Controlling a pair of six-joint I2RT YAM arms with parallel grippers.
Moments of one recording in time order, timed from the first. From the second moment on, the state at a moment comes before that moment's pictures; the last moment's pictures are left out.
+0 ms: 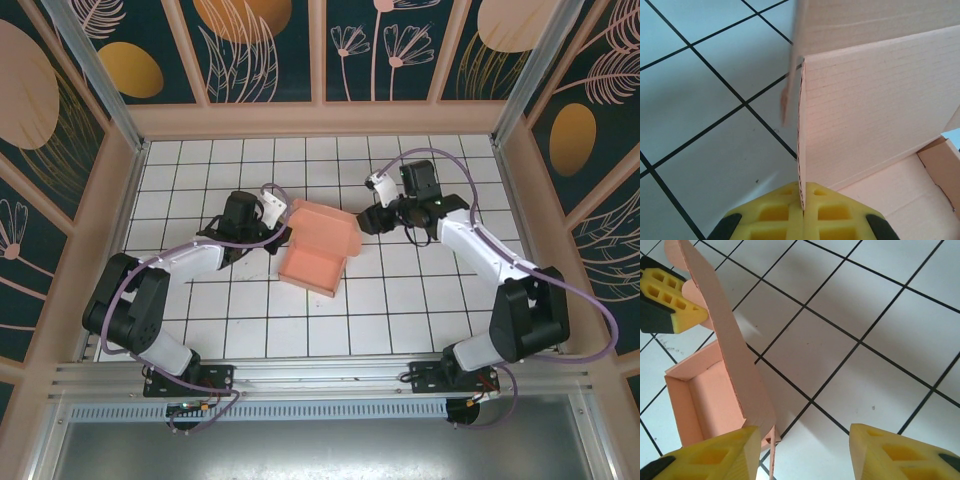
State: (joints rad) left arm -0.43 1.57 0.80 0.08 0.38 0.07; right arm 0.37 1.47 1.11 -0.49 -0.46 -0.18
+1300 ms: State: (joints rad) left arm -0.42 1.55 0.73 0.18 0.31 -0.05; right arm 0.42 1.60 1.16 -0.50 -0.45 -0.13
